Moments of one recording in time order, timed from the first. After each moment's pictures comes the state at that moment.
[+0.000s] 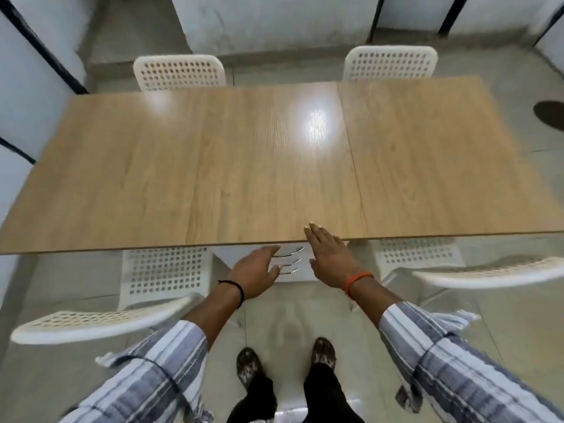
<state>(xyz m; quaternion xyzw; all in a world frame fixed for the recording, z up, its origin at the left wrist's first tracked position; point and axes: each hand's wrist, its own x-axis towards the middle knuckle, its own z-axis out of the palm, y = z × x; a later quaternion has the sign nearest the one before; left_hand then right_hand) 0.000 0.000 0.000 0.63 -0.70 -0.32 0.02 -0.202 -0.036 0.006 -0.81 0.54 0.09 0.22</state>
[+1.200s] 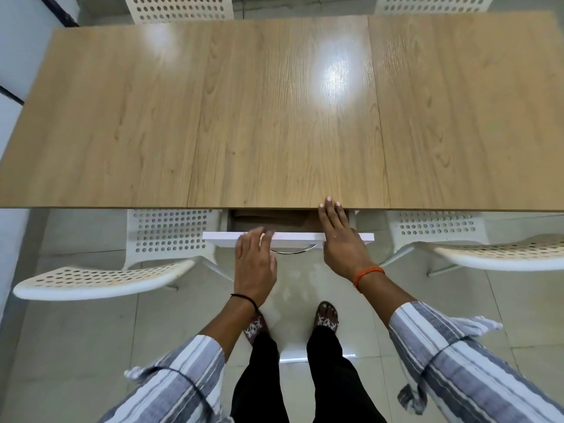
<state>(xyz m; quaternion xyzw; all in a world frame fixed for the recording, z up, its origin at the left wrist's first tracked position) -0.009 0.058 -0.073 0.72 -0.68 -0.08 0.12 -0.205 -0.017 -0.046 -0.79 0.56 0.04 0.25</state>
